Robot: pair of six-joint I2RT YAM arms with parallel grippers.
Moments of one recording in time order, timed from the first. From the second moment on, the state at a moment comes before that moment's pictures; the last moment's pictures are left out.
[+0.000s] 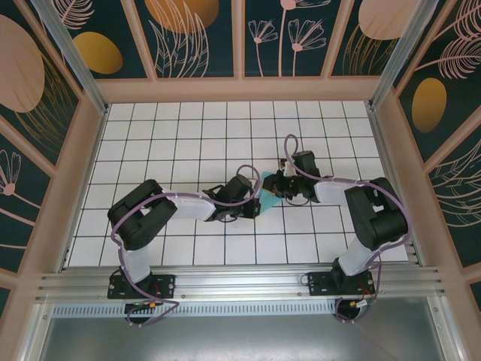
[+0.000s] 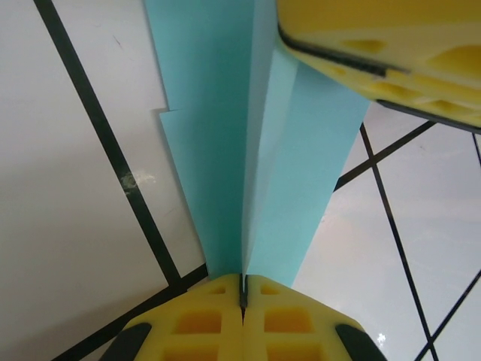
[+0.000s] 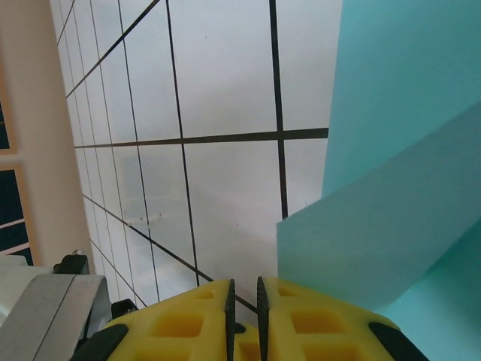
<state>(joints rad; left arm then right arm) -0.89 1.87 0.90 0.12 0.21 -0.69 0.39 1.66 0.72 0.12 -0.66 0.80</state>
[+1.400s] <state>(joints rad) -0.88 1.89 0.94 0.07 0.26 -0.72 0.38 1.78 0.74 0.13 -0.60 0.73</state>
